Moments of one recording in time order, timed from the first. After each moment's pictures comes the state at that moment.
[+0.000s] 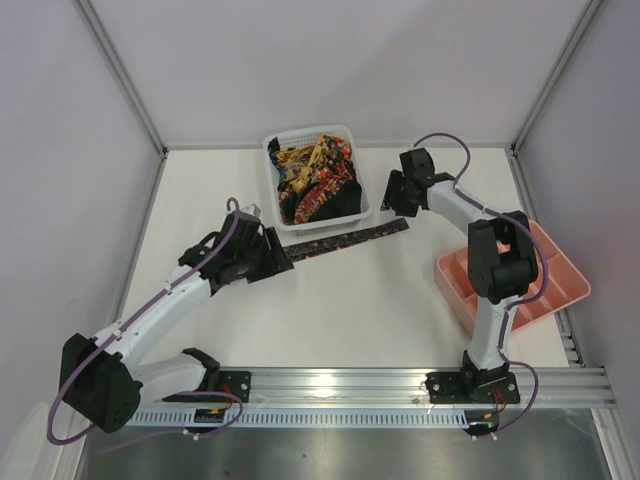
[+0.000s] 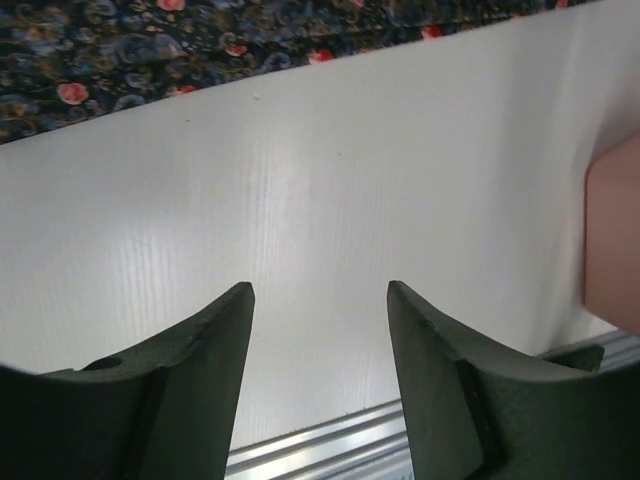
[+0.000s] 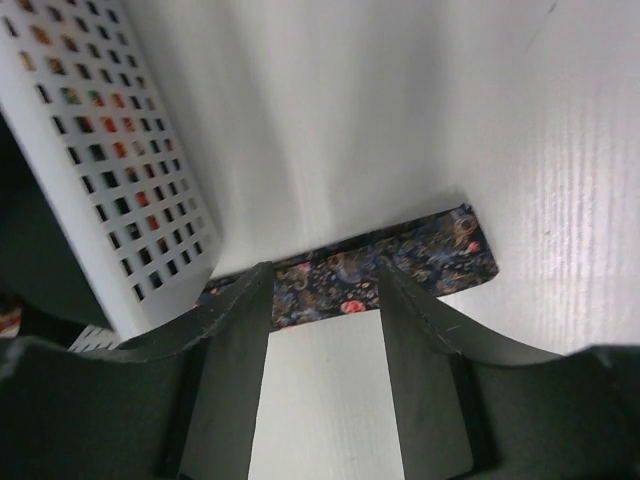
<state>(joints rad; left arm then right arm) -0.49 1.12 0.83 -0.58 0.03 -0.76 0.29 1.95 1.46 -0.41 -0.05 0.53</state>
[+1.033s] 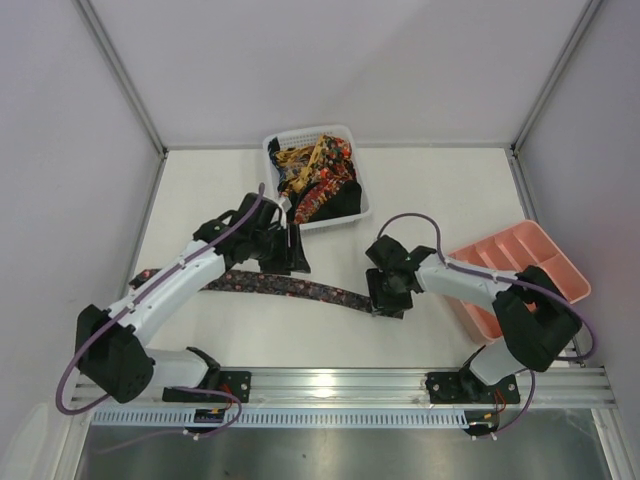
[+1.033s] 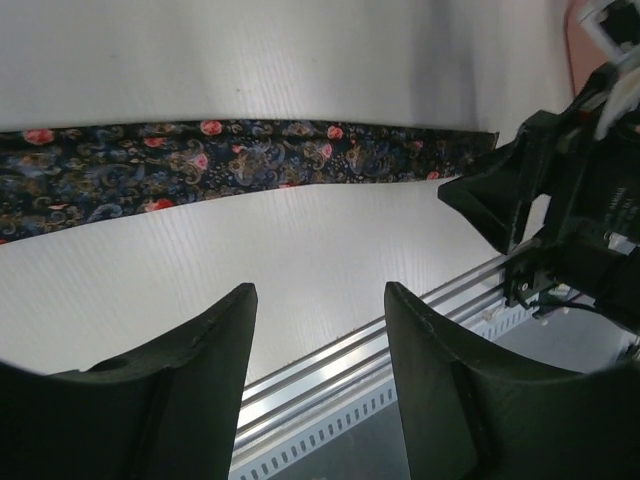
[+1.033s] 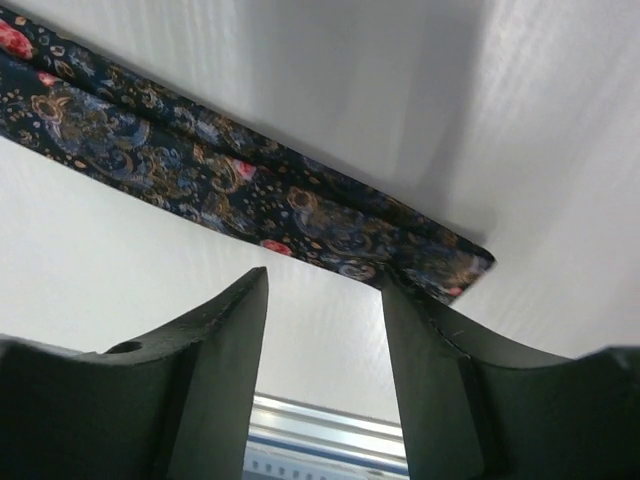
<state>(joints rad) -0.55 1.28 1.08 -0.75 0.24 -0.58 0.73 1.53 0.86 -0.62 -0.02 0.60</state>
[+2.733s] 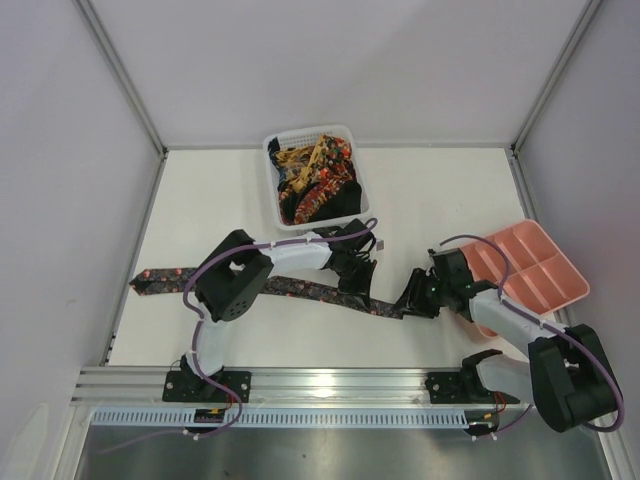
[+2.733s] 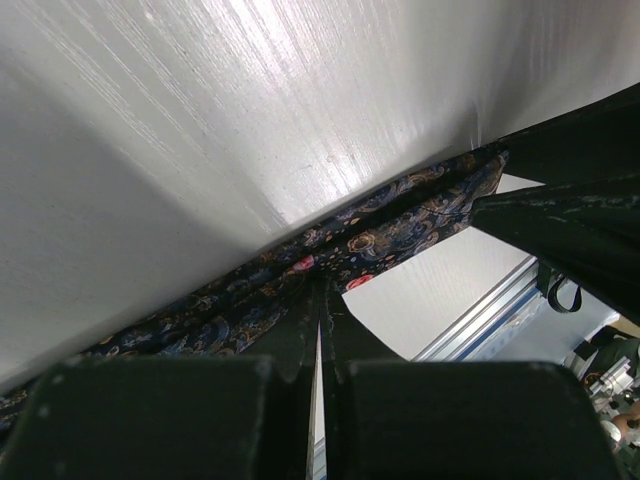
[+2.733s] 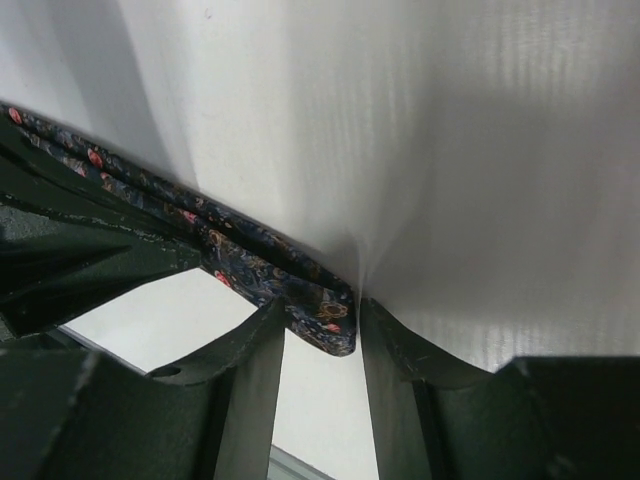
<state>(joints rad) -0.87 2.05 1.36 -0.50 0.45 -0.53 0.32 1.15 0.41 -0.26 -0.35 0.66</state>
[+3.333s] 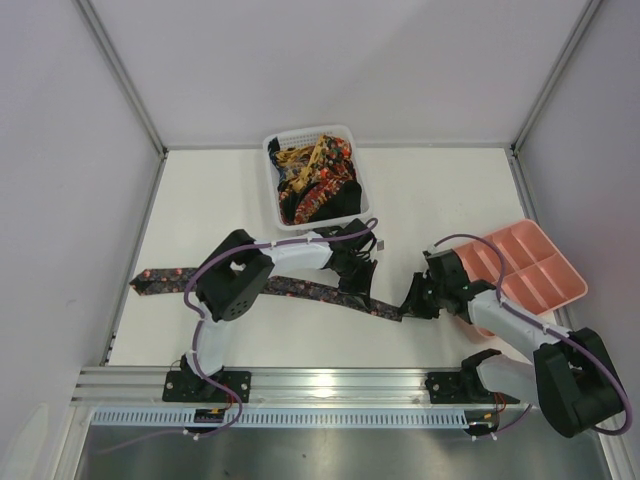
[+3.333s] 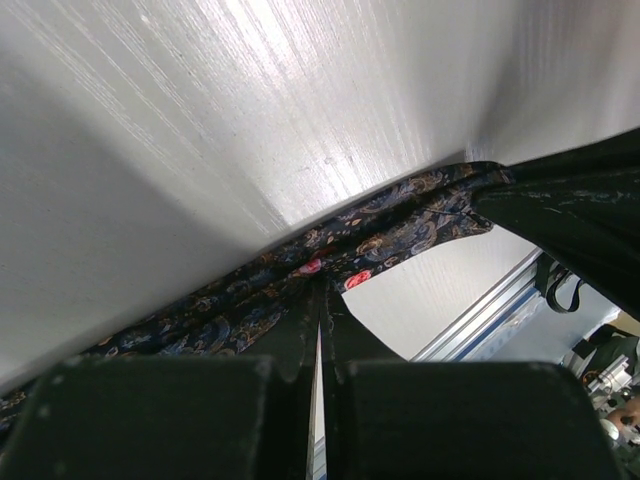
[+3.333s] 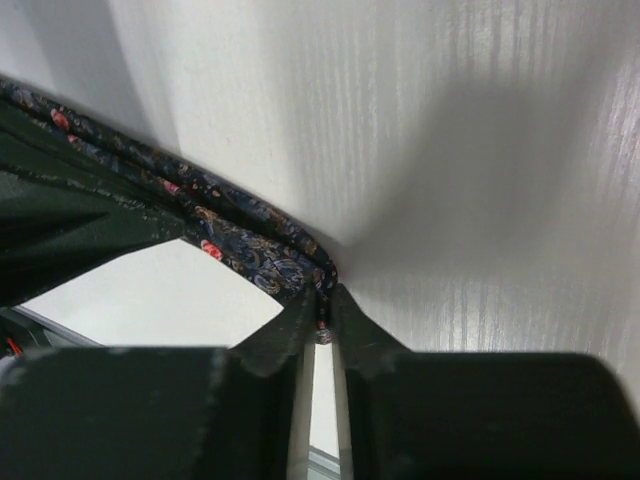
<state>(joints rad) -0.87 2.06 1.37 -0.50 0.45 -0.53 0.39 1.14 0.44 -0.31 -0.27 0.65</state>
